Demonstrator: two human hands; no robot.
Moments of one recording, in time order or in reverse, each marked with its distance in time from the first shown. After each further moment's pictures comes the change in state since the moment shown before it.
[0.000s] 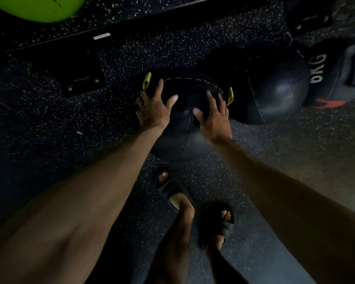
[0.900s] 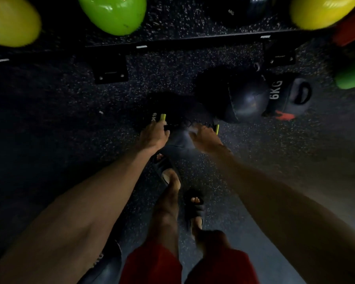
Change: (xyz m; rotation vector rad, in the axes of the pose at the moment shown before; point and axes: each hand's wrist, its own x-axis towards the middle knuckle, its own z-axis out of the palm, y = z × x) left_hand -0.221 -0.031 -0.076 -0.015 -0.152 0.049; right_hand -0.187 -0.051 -0.087 -0.252 -0.339 -0.083
